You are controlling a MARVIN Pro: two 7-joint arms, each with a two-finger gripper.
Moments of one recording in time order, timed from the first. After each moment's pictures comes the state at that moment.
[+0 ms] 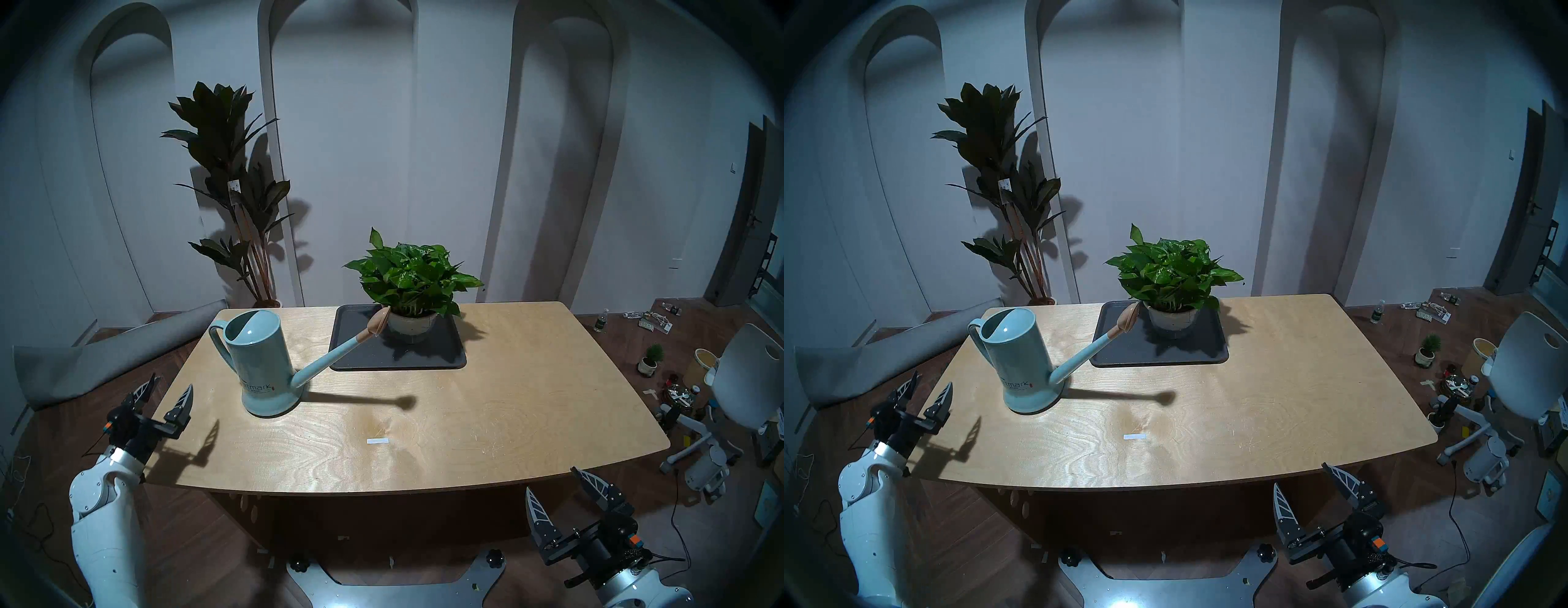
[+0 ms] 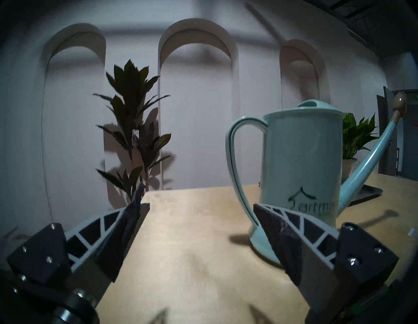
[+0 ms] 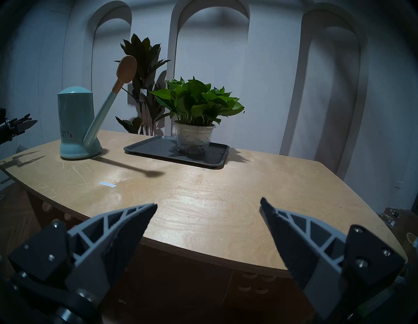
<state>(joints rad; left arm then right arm) 1.73 -1.32 -2.30 -1.25 -0.36 -0.25 -0.95 -2.66 -1.48 1.82 -2.20 0.13 -0.31 0.36</state>
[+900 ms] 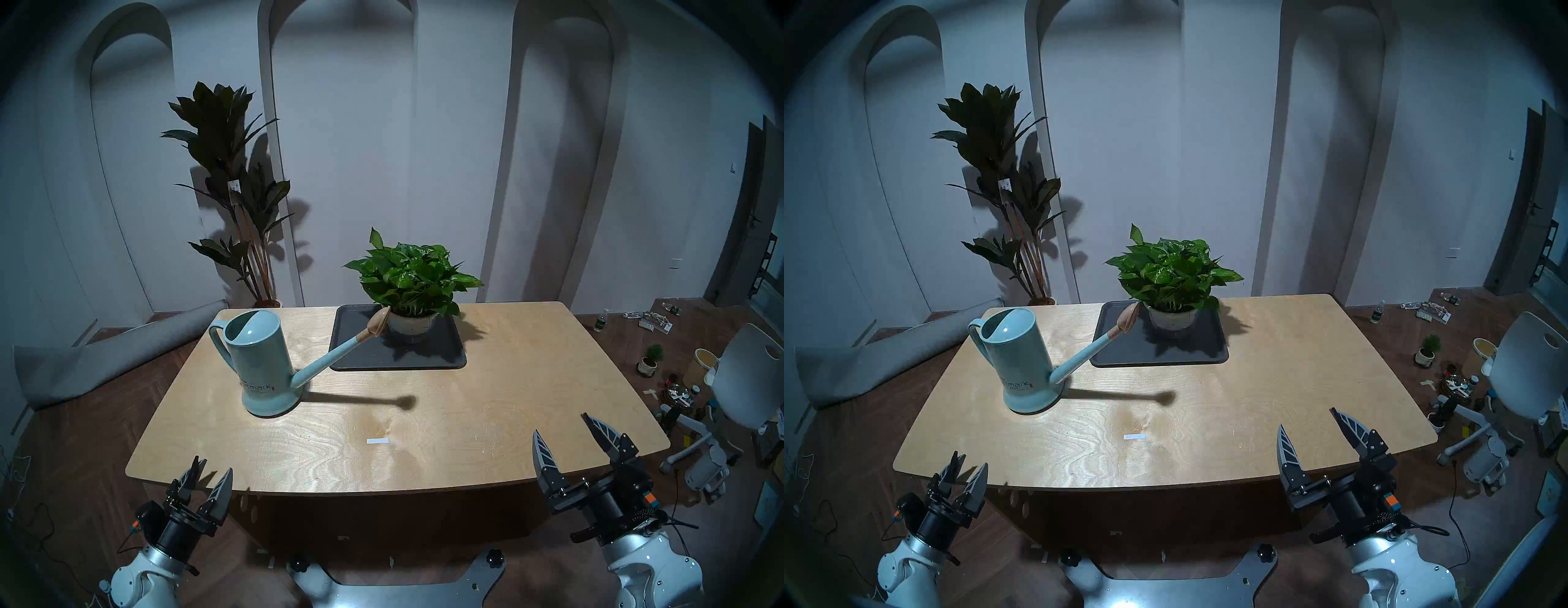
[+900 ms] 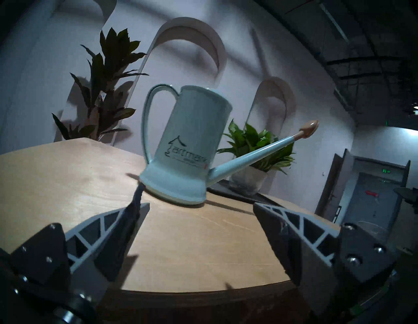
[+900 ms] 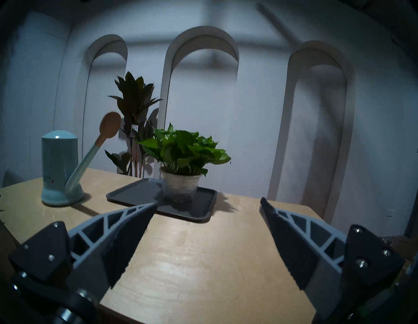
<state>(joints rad) 2.00 -1.61 -2.29 -1.44 -0.62 -0.23 -1.29 -2.53 -1.48 1.80 -2.31 0.16 -0.31 0.32</state>
